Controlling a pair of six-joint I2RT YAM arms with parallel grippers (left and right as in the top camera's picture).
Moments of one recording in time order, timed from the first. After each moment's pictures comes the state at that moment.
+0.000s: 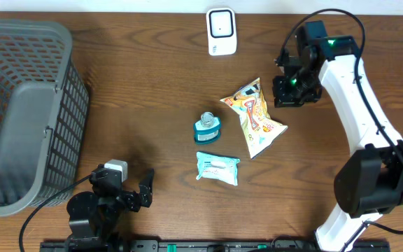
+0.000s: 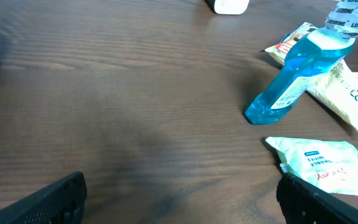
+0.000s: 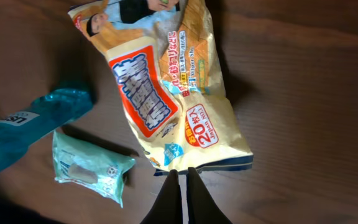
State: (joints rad) left arm 0.06 0.01 0.20 -0.67 0.37 -0.03; right arm 0.16 1.90 1.72 -1.31 -0.23 0.07
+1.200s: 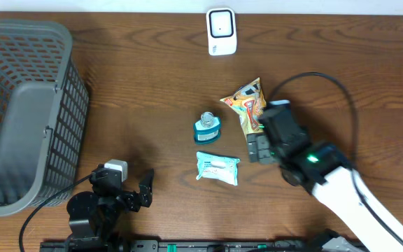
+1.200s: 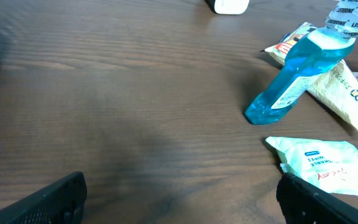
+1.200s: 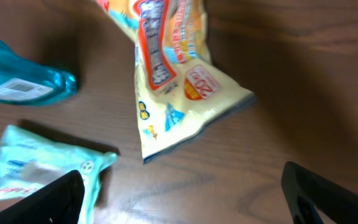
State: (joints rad) left arm 0.06 0.01 0.19 -0.67 0.37 -0.03; right arm 0.59 1.24 0.97 -0.82 0.28 0.35
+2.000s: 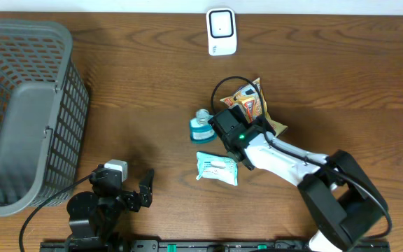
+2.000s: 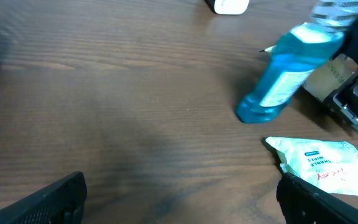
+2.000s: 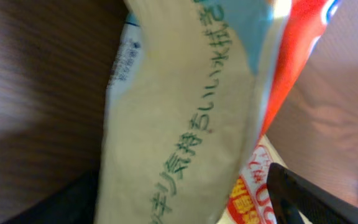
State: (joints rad) left arm 0.06 0.01 0.19 -0.67 0.37 -0.03; right arm 0.69 1.82 0.97 -0.48 0.63 0.06
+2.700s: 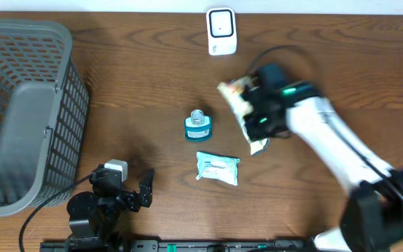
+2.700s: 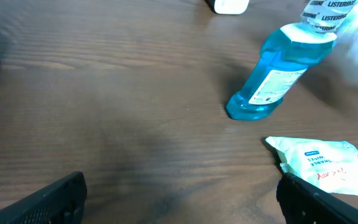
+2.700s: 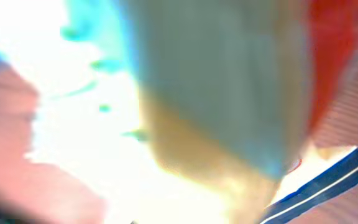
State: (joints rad) left arm 0.06 0.01 0.19 -0.67 0.37 -0.03; right arm 0.35 1.67 1.30 -1.03 -0.29 0.06
